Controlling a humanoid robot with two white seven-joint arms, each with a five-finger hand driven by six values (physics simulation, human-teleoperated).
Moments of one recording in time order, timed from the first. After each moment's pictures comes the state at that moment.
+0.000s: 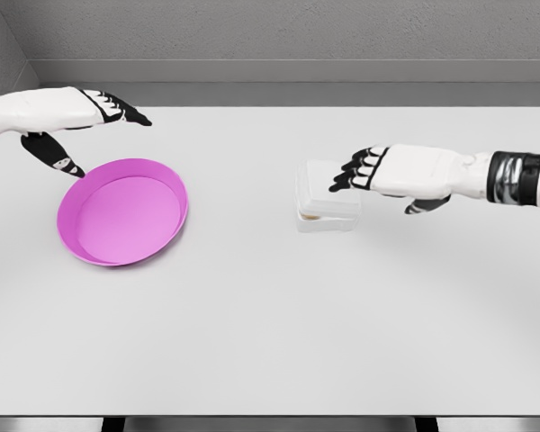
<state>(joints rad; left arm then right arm) -0.97 0.94 -0.87 -1.30 -0.06 -0.61 -0.59 -0.67 -0.80 0.63 -1.58 0.44 -0.61 0.61</state>
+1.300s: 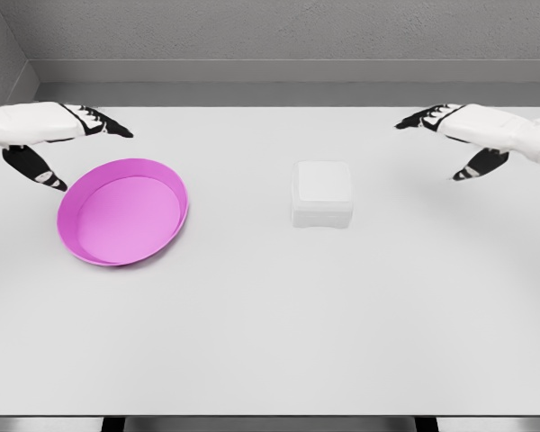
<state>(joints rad) -0.92 0.99 -0.88 -1.30 -0.03 -0.61 -0.59 -0.69 -0.74 0.44 -1.18 0.35 -0.61 0.61</state>
